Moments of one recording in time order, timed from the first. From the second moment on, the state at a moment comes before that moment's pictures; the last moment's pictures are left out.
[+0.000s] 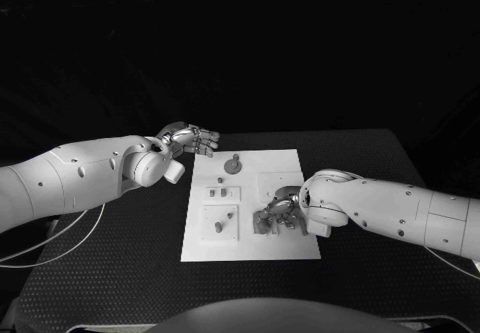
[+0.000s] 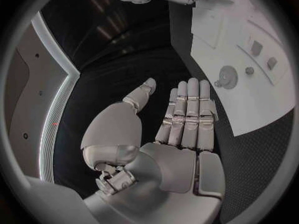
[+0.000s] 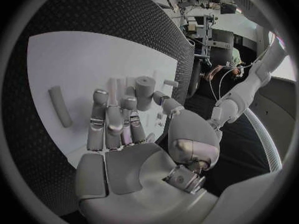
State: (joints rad) left arm 1.29 -0.74 -0.23 1.19 -0.16 -0.14 0.17; left_hand 0.97 -0.09 0.50 -0.24 0.05 0.87 0.17 0.34 0.50 1.17 0.12 0.08 0.31 1.06 0.07 0.33 0.84 0.01 0.98 -0.03 0.07 1.08; right arm 1.19 -0.54 -0.24 1.34 -0.86 0.11 -0.48; right_hand 0.67 -0.11 0.55 -0.12 0.41 1.00 0.09 0.25 0.69 1.08 -0.01 1.03 1.15 1.14 -0.11 1.58 0.96 0.26 1.03 0.01 0.90 1.31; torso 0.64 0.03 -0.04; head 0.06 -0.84
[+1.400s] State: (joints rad) left arm 1.29 -0.74 -0.23 1.19 -0.16 -0.14 0.17; left_hand 0.97 -0.09 0.50 -0.24 0.05 0.87 0.17 0.34 0.50 1.17 0.12 0.08 0.31 1.06 0.07 0.33 0.84 0.01 0.98 -0.03 0.07 1.08; right arm 1.18 -0.61 -0.24 1.44 -1.01 0.09 -0.41; right_hand 0.78 -0.15 0.56 -0.19 0.41 1.01 0.09 0.26 0.71 1.07 -0.01 1.05 1.13 1.14 -0.11 1.57 0.96 0.26 1.03 0.01 0.91 1.31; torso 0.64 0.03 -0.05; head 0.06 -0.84
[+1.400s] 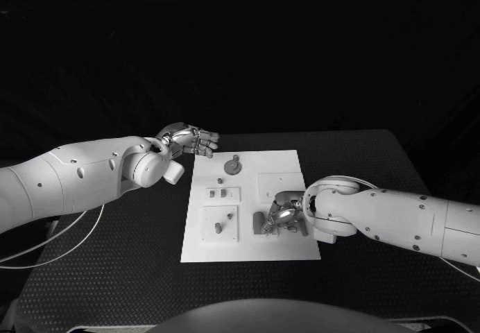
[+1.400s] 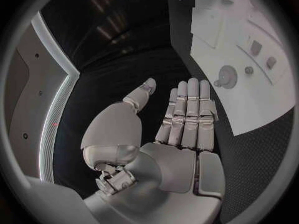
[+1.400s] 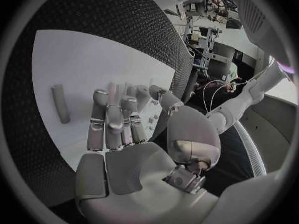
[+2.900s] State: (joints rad) left arm 1.29 -0.74 -0.23 1.19 -0.16 -0.13 0.17; left_hand 0.97 -0.09 0.50 -0.24 0.05 0.87 0.17 0.34 0.50 1.17 0.12 0.08 0.31 1.06 0.07 0.33 0.84 0.01 0.98 -0.03 0.07 1.08; right arm 1.17 -0.59 -0.24 1.41 -1.05 0.08 -0.43; right_hand 0.81 -0.10 0.55 -0.23 0.41 1.05 0.08 0.27 0.73 1.10 -0.03 1.07 1.12 1.19 -0.13 1.57 1.00 0.26 1.05 0.01 0.91 1.31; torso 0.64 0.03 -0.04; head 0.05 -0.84
